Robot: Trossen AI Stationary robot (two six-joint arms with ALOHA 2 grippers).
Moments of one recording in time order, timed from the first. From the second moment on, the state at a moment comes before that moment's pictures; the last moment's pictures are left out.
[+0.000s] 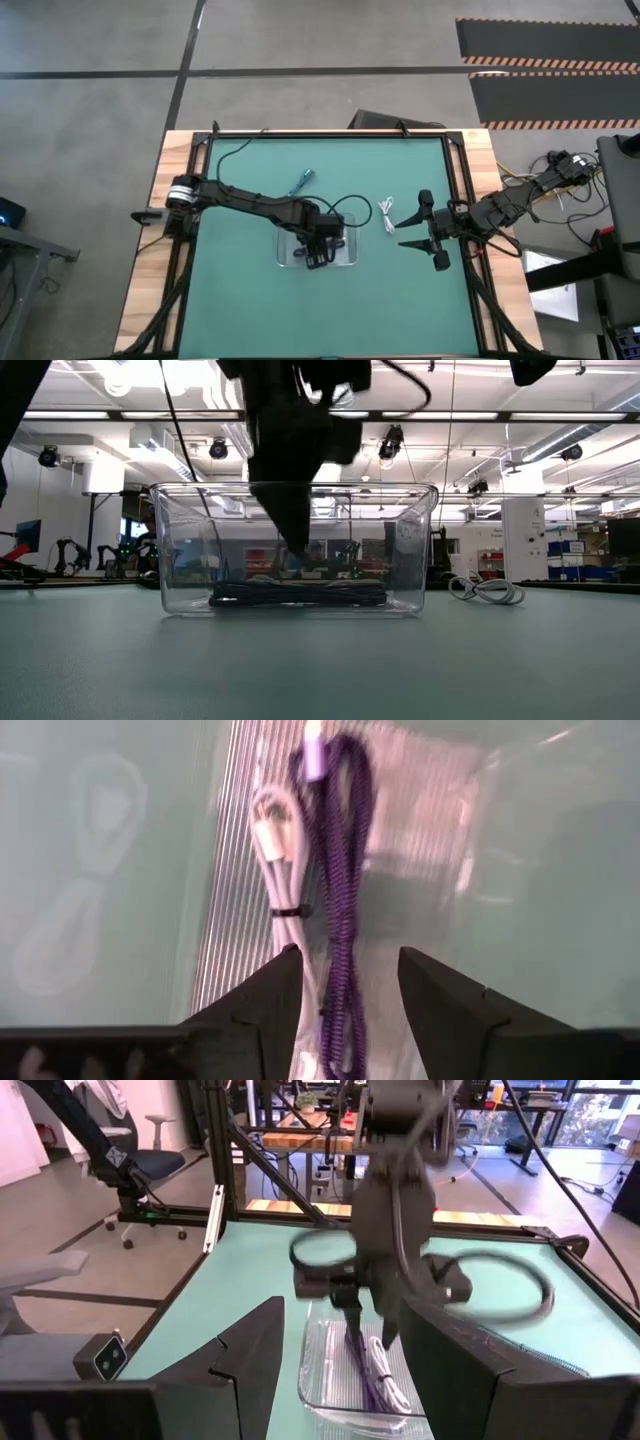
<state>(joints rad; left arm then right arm) -0.11 1.96 1.56 -0.88 0.00 -0.33 0.48 0.72 0.59 -0.05 0.32 0.05</state>
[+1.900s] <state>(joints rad) -0.46 1.48 1.12 -0.06 -0.36 -0.01 0.24 1.05 0.57 -0.45 0.59 0.89</state>
